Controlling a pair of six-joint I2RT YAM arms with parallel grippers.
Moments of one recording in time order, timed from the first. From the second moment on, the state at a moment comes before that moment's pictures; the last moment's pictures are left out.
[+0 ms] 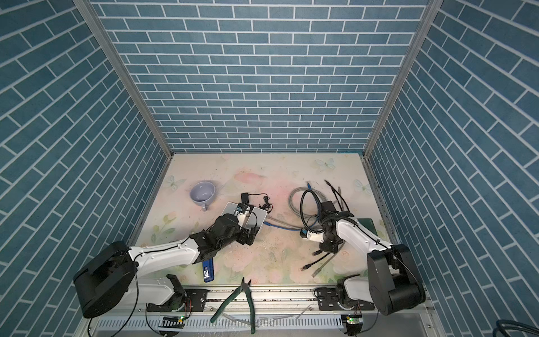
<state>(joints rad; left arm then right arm) -0.84 1.32 0.49 0.20 -0.16 -0.27 0.32 1.33 0.66 -0.84 0.00 -1.08</state>
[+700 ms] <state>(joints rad) -0.84 1.31 0.48 0.20 -0.16 -0.26 0.32 1.23 0.66 -0.84 -0.03 -1.10</state>
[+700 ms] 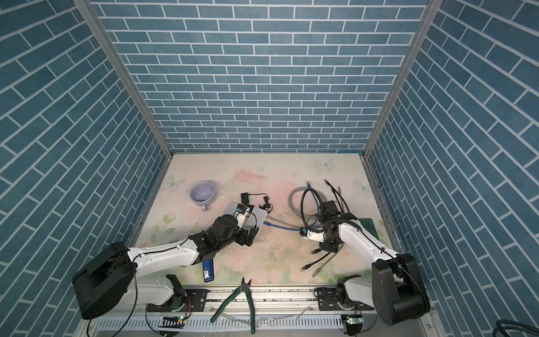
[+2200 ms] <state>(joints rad) -0.84 1.31 0.45 0.22 -0.16 -0.27 0.32 1.27 0.63 -0.65 -0.08 -1.18</state>
